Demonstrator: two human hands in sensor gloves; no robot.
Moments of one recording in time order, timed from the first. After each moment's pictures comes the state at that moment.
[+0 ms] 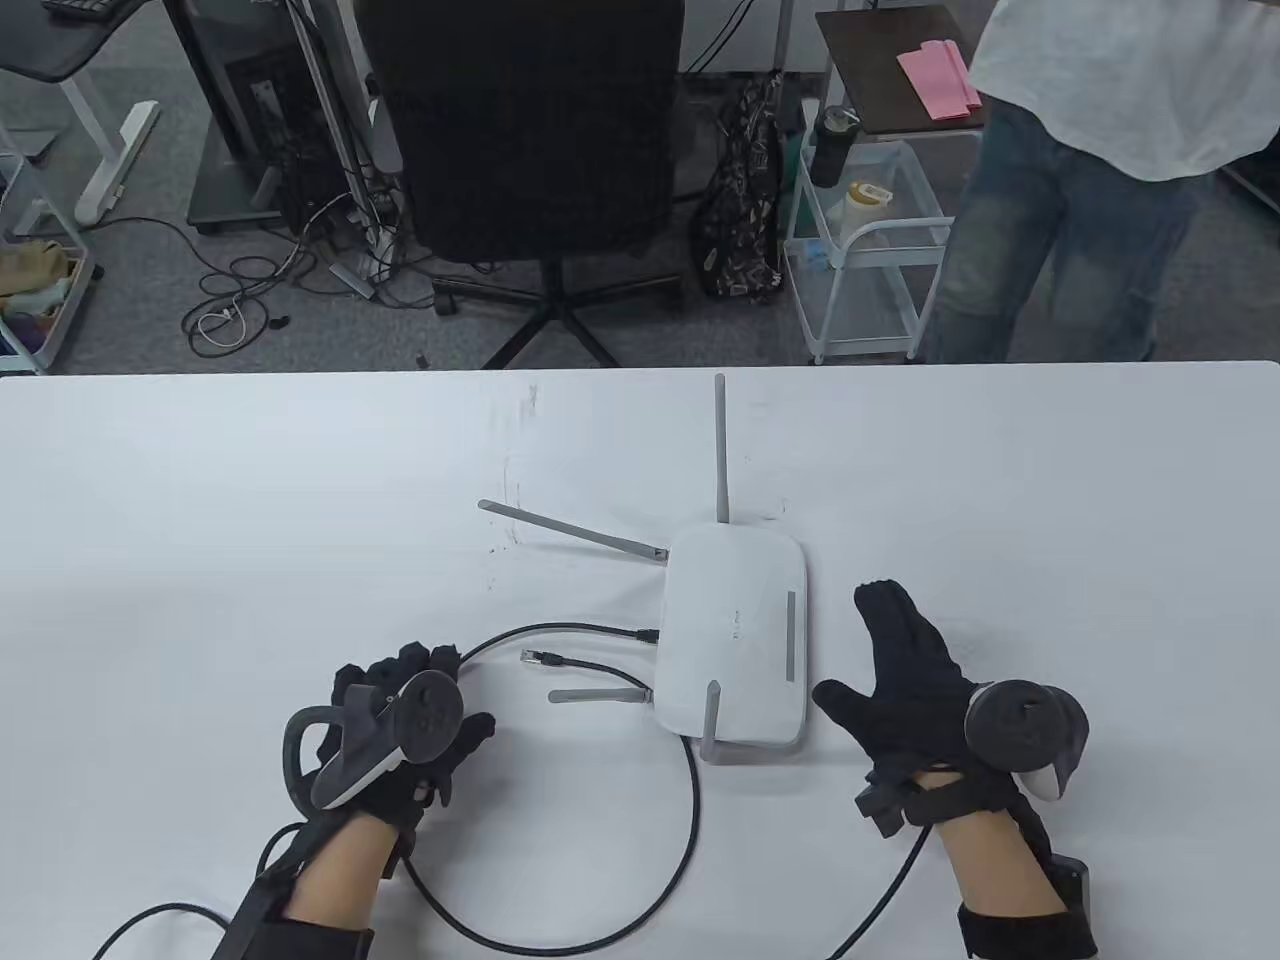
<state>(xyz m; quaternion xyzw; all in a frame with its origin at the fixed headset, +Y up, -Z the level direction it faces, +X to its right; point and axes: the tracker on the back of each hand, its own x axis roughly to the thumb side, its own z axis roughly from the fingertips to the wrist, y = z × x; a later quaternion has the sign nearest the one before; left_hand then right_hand) -0.228 -0.728 -0.252 -0.04 -0.05 0.01 1.00 0.232 -0.703 -0.262 0.19 -0.14 0.87 0.43</state>
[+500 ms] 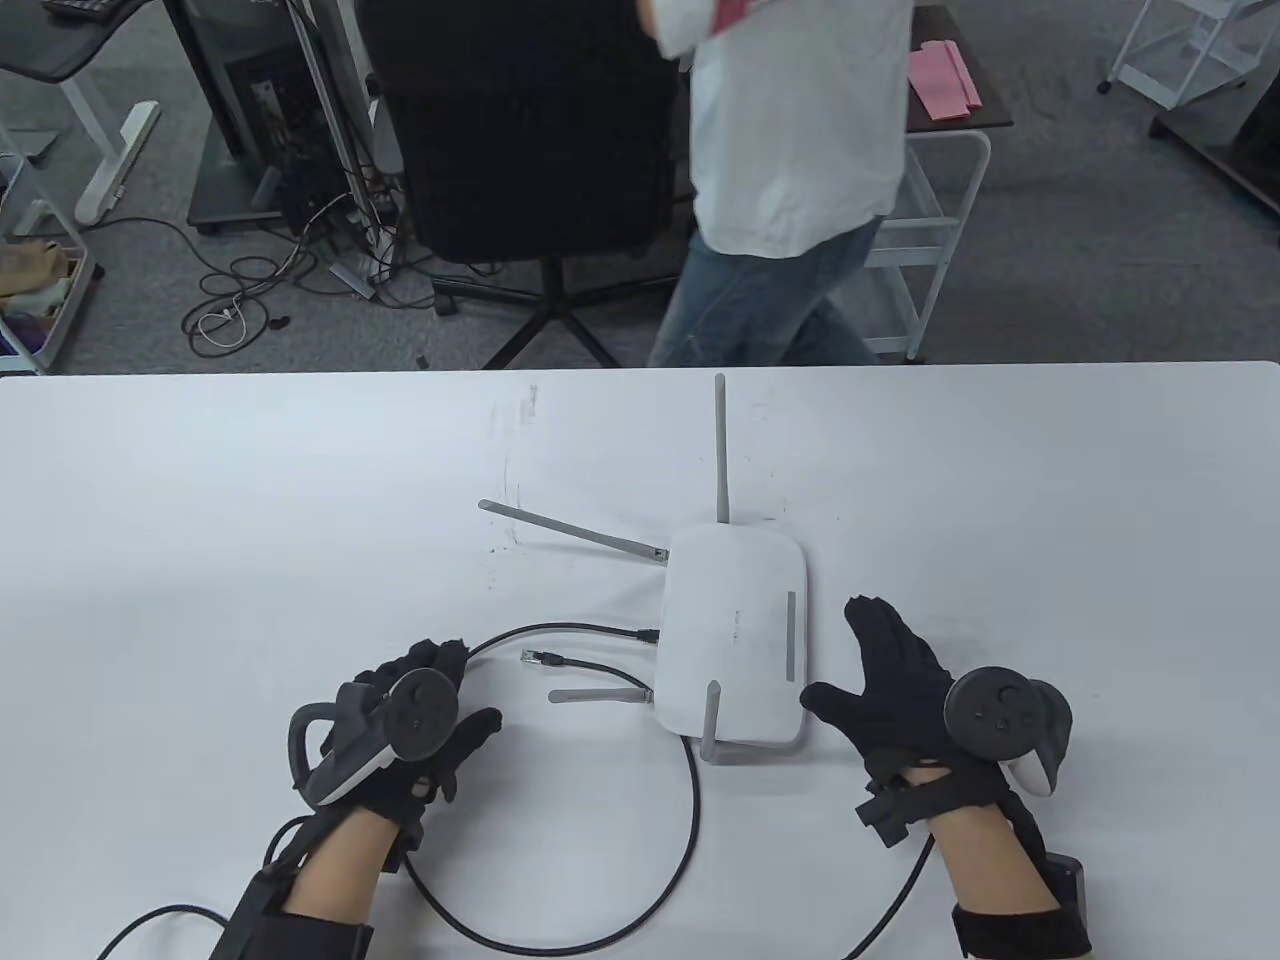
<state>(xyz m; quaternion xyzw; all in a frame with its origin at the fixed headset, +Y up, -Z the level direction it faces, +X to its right) -0.237 -0.734 -0.257 -0.04 -0.06 0.11 0.99 0.225 -0.716 -0.268 0.16 -0.09 0.89 0.41</state>
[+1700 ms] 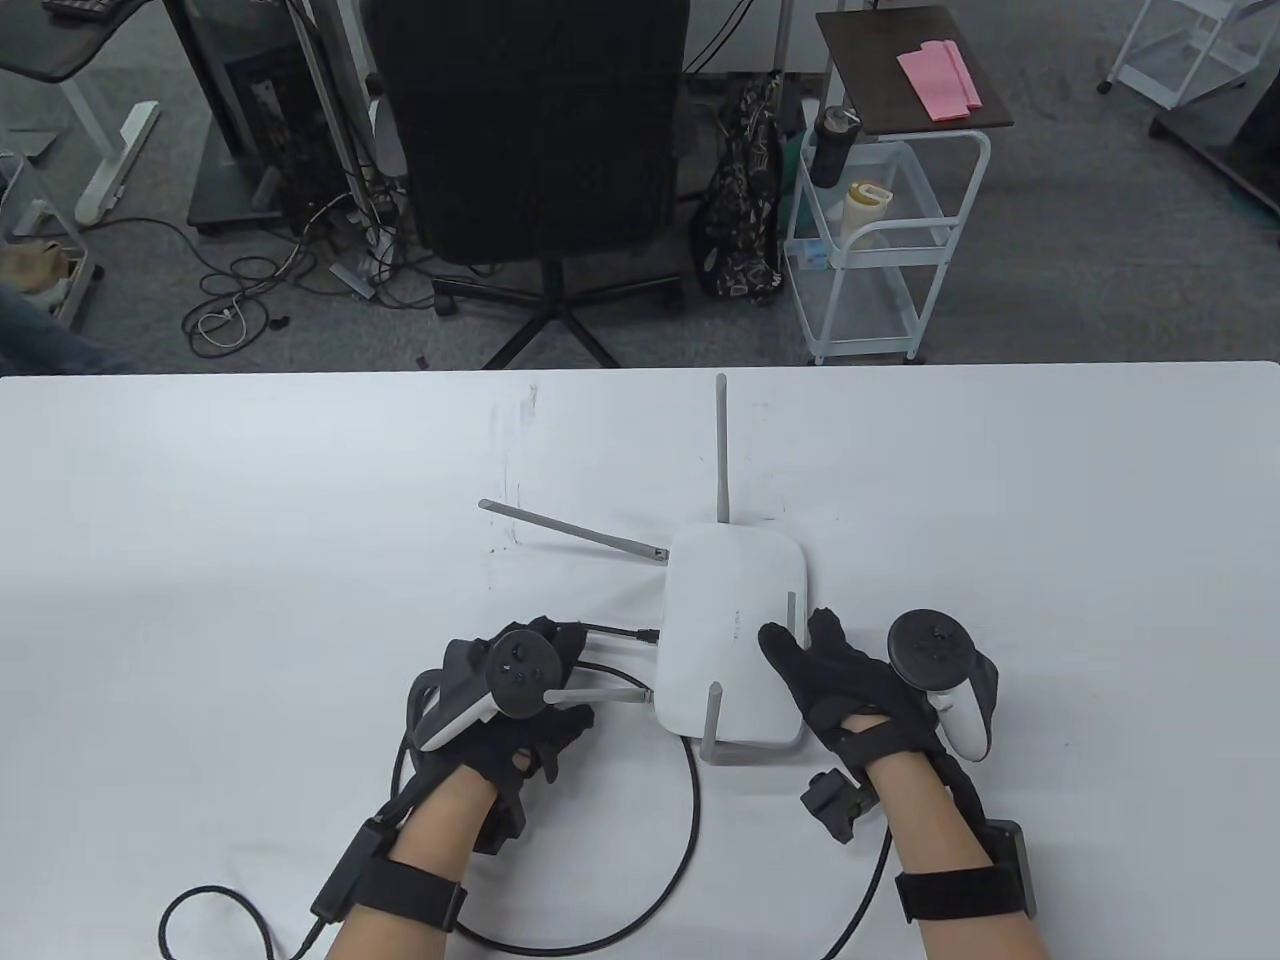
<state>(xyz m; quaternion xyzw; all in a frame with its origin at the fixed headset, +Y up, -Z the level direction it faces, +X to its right) -0.146 -0.759 -0.292 -0.17 -0.14 0.15 0.97 0.193 -0.751 -0.301 0.03 0.13 0.85 0.50</state>
